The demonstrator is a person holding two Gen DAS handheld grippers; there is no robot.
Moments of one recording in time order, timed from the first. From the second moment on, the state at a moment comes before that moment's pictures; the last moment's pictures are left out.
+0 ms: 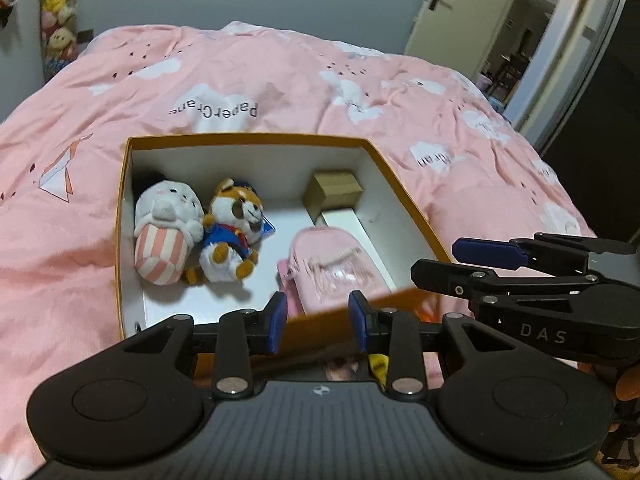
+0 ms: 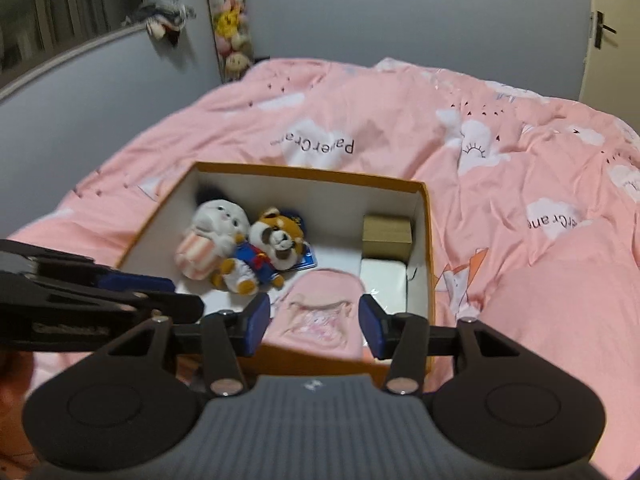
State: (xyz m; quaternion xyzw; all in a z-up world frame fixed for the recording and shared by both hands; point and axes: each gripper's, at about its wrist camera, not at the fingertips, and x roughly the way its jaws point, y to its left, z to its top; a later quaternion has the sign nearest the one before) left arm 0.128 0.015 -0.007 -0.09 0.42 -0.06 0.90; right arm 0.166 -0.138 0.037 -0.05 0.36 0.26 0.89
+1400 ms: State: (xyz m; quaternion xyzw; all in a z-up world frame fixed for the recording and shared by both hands) left arm 0.142 0.073 -0.163 -0.35 0.56 0.00 0.75; right arm 0.188 -0.159 -0.131 0.19 0.59 0.20 0.75
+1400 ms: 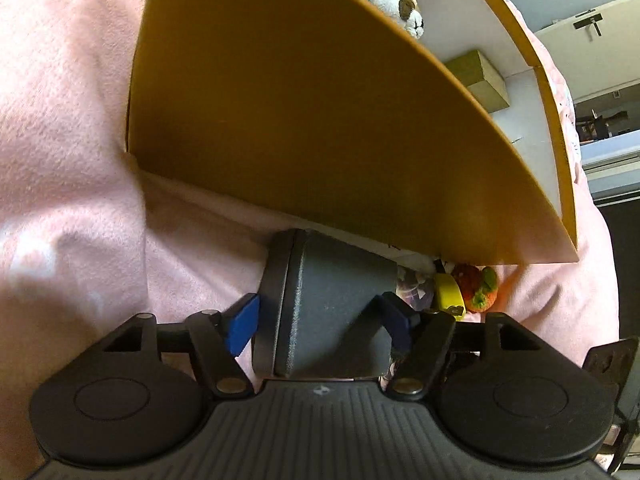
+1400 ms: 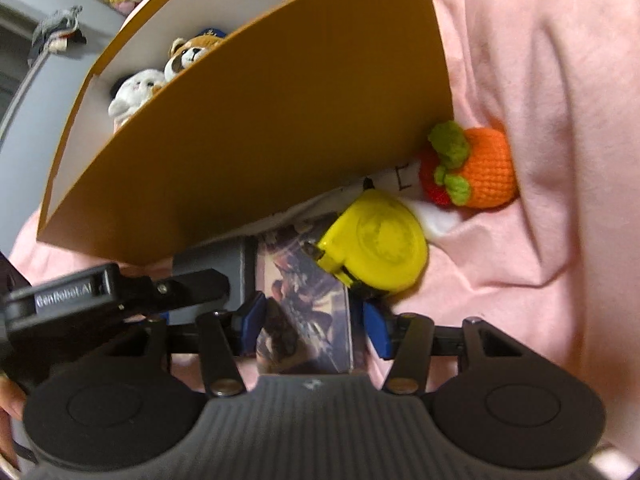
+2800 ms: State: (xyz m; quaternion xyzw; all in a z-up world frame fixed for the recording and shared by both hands) left arm 0.120 0.052 -0.113 -0.16 0.58 -0.03 0.80; right arm 0.173 -0.135 -0.089 0.02 0.58 0.25 0.77
